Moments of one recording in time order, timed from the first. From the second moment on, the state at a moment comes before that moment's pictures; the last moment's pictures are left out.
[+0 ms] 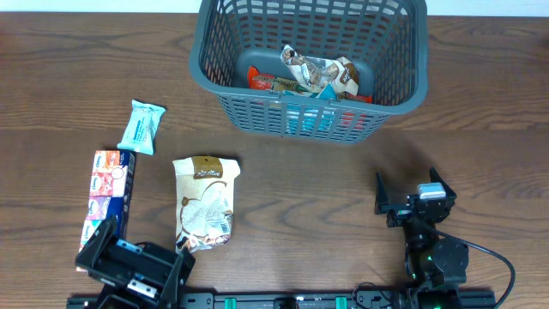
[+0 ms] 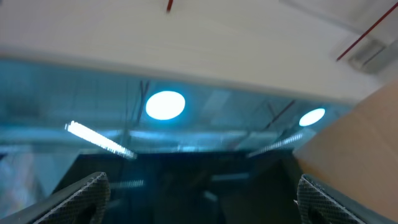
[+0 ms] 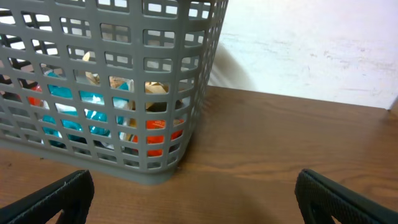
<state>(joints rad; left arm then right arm) -0.06 0.05 0.01 1.19 0.36 -0.25 0.06 0.01 0.01 -0.07 -0.01 -0.08</state>
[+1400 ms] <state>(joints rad) -0.06 0.05 0.01 0.67 0.23 -0.23 0.06 0.01 0.01 -0.07 -0.01 -0.08</state>
